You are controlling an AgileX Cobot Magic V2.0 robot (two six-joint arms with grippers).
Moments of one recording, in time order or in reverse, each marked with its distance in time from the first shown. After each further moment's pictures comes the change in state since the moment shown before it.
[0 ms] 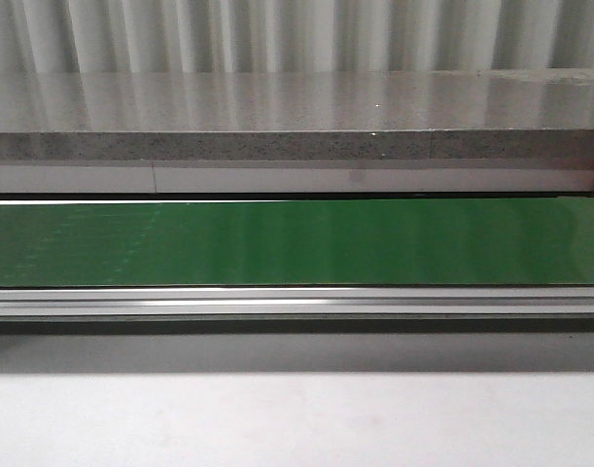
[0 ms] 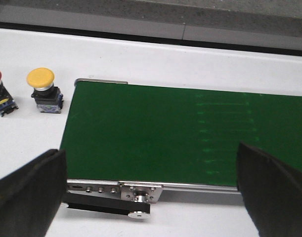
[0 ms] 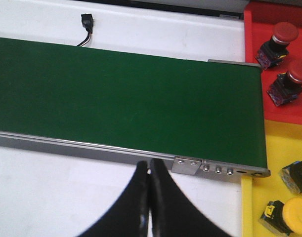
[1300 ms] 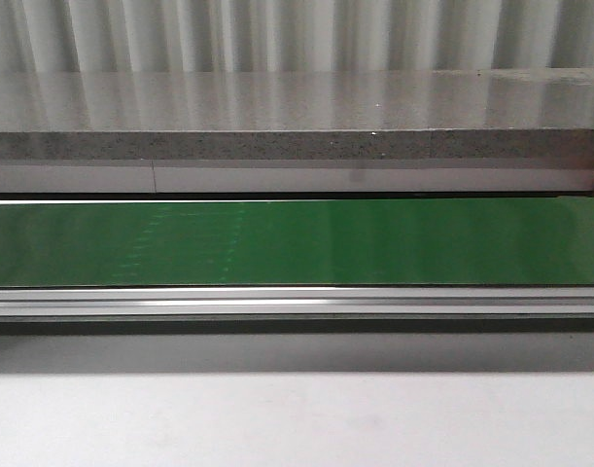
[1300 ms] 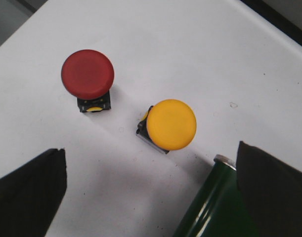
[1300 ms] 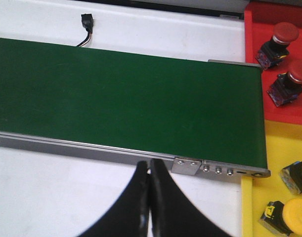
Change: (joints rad) left arm 0.343 1.021 -0.571 0.063 -0.031 -0.263; right arm 0.000 0.000 0.000 0.000 0.000 0.000
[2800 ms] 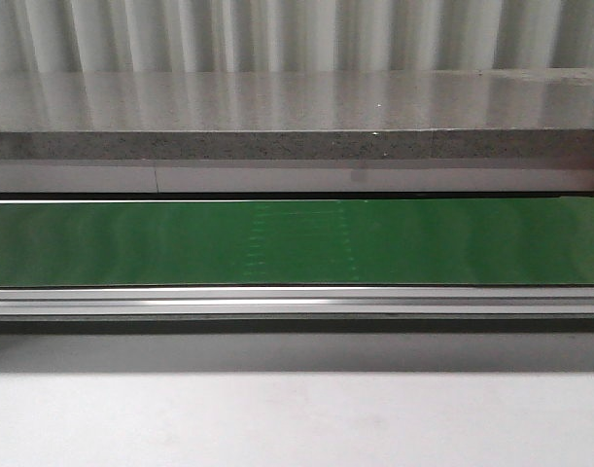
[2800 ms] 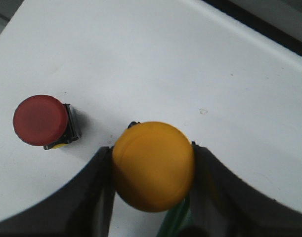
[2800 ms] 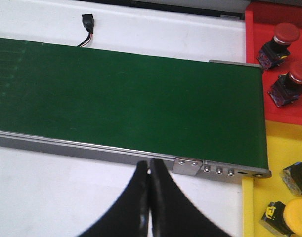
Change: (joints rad) left arm -0.032 0.078 -0.225 -0.073 0.172 0.194; right arm 0.000 0.000 0.000 0.000 0.000 0.000
